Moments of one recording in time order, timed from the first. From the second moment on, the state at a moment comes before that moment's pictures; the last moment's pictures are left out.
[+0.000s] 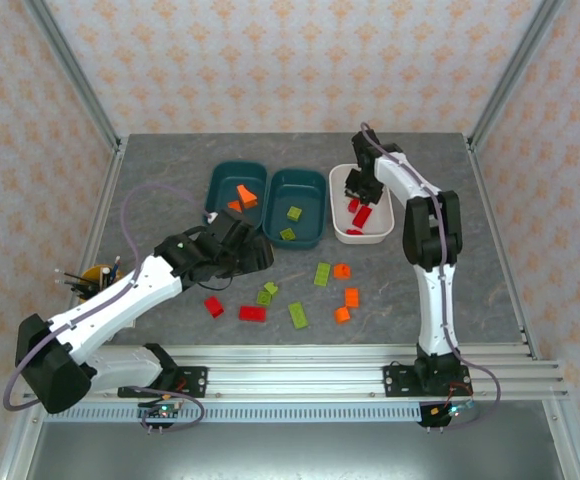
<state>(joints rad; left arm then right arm) -0.67 1.21 1.03 -0.80 -0.08 -0.89 0.24 2.31 1.97 -0.96 -0.05 0.67</state>
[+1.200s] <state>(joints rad) -0.73 1.72 1.16 -0.86 0.01 -0.46 0.61 1.09 0.90 -0.76 0.00 0.79</state>
